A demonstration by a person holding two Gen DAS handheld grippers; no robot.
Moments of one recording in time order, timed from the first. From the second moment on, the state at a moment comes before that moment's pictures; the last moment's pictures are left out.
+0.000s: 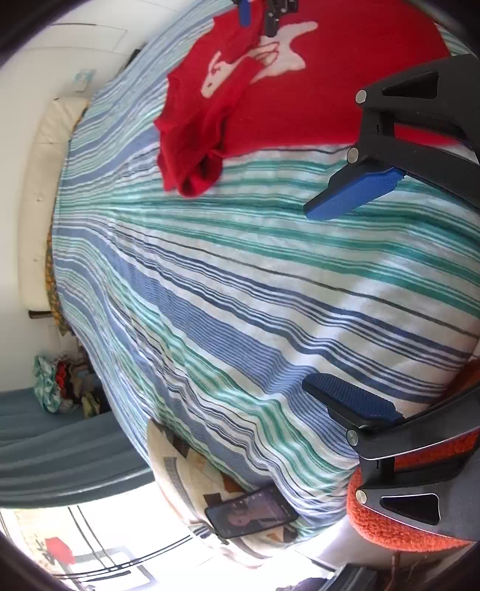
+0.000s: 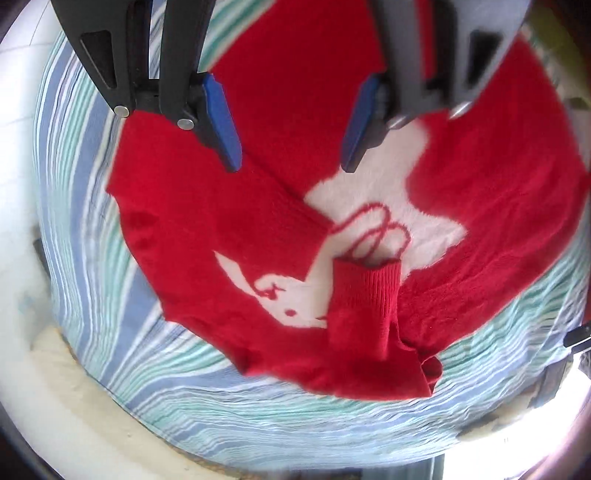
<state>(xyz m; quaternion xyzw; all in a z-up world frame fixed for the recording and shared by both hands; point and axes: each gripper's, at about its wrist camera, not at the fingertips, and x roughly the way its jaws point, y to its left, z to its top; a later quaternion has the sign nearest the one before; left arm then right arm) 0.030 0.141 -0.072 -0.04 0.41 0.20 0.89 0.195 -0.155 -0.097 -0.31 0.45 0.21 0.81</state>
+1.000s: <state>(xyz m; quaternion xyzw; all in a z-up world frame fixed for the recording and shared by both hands) 0.030 0.150 -0.095 -0.09 0.46 0.20 0.86 0.120 -0.596 -0.135 0.27 0.41 -0.21 0.85</state>
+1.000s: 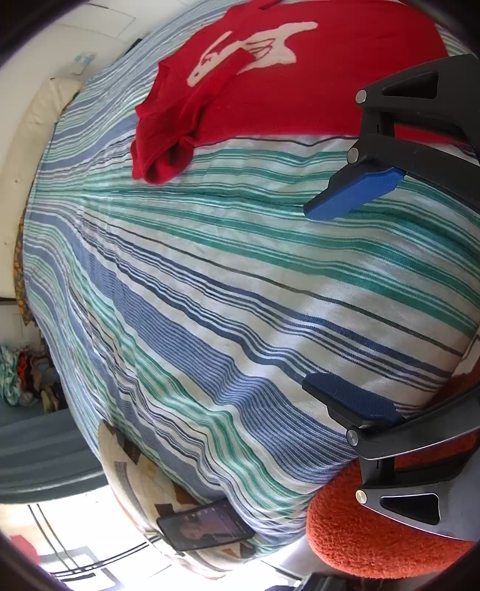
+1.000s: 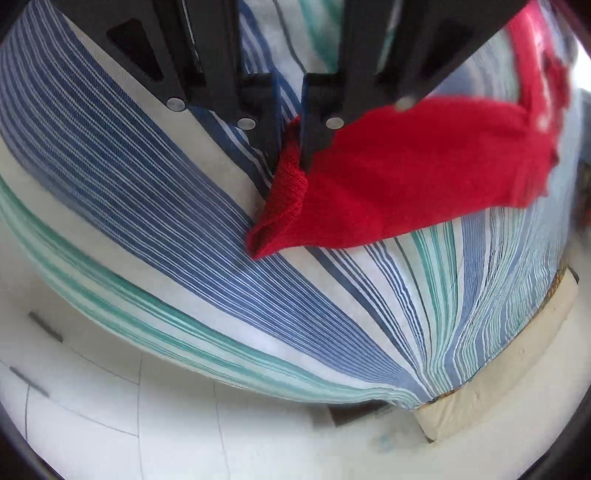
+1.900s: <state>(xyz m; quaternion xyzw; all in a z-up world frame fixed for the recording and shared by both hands) 0.189 -0.081 -0.080 0.26 0.46 -0.13 0.84 -0.009 -0.498 -0.035 0.12 0.40 -0.16 0.90</state>
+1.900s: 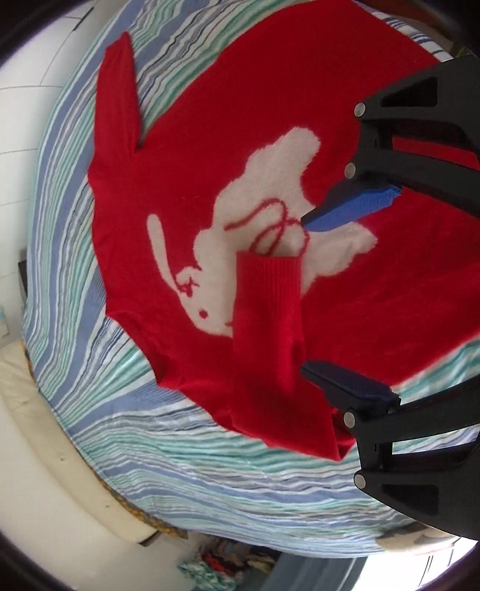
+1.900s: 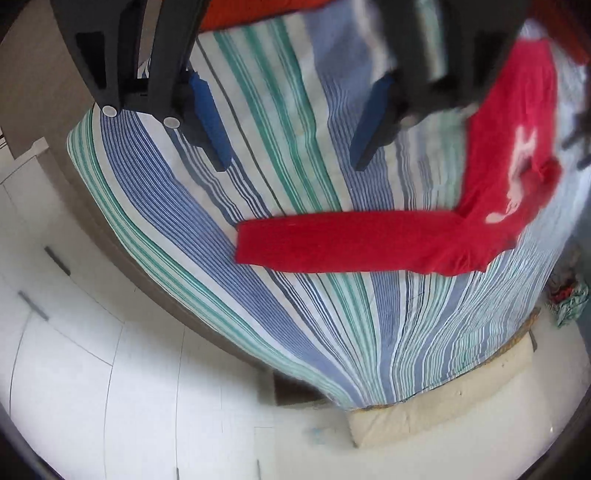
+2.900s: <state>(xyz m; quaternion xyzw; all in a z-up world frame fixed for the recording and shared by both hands) 0.132 0.352 -0.085 -0.26 0.46 0.25 0.81 -0.015 -0.493 -0.056 0.15 0.40 -0.16 0.89</state>
